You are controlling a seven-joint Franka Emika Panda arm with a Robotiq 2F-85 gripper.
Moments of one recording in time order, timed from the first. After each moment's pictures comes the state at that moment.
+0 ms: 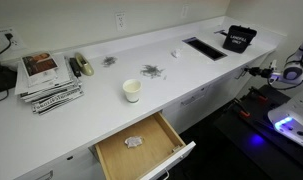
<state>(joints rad) -1.08 1.14 -0.24 -1.73 1.70 1.66 0.28</state>
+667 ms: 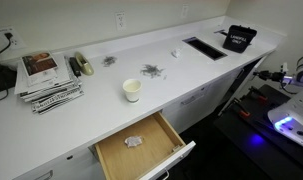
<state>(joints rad) -1.12 1.16 -0.35 -1.70 1.57 1.56 0.26</state>
